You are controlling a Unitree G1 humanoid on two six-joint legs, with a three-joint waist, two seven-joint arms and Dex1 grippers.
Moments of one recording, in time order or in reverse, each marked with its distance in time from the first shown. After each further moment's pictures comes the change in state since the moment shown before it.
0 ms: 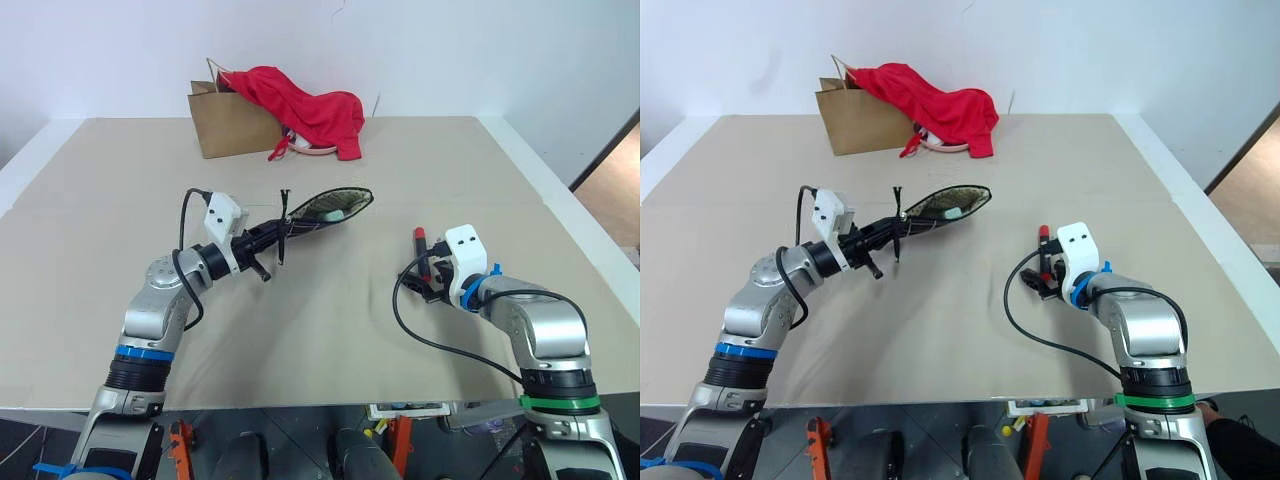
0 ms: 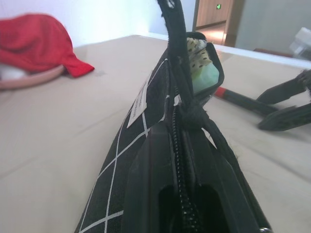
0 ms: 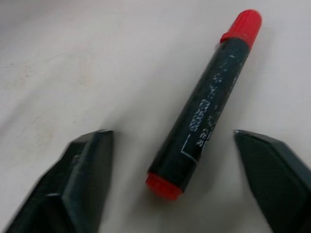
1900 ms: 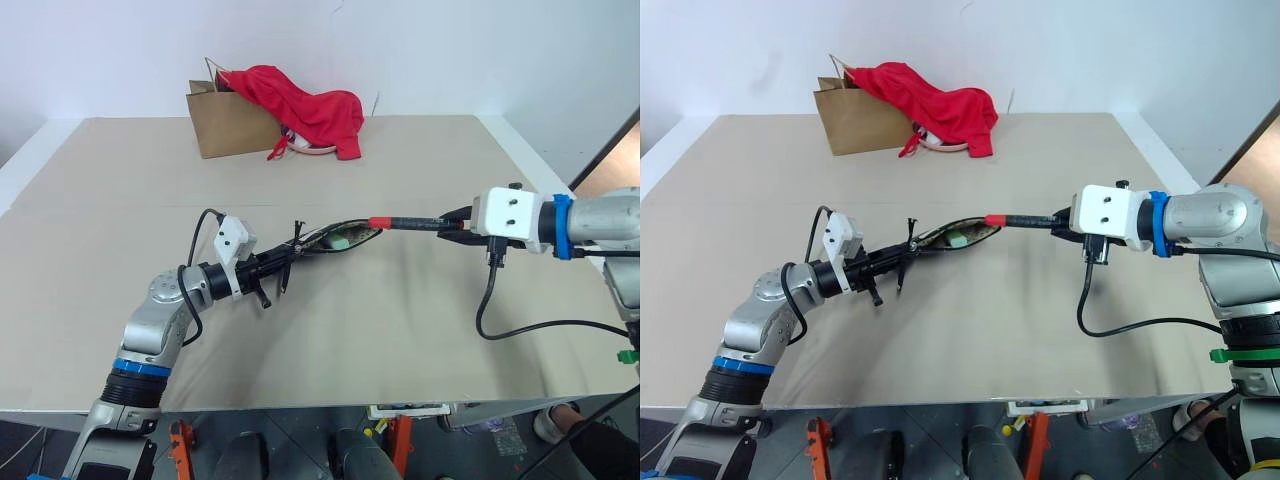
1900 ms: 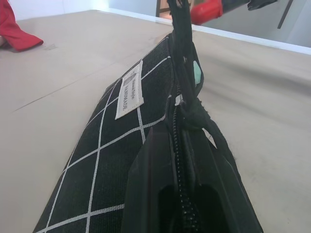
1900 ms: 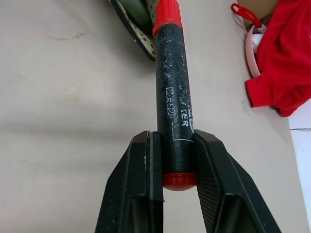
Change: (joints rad) left arm 0.074 0.042 -0.052 0.001 0.050 -0.032 -0.117; right arm -0.228 -0.518 0.183 0.203 -0.169 -0.987 0.718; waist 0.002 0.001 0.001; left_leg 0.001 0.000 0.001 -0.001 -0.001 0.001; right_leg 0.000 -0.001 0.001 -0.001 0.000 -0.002
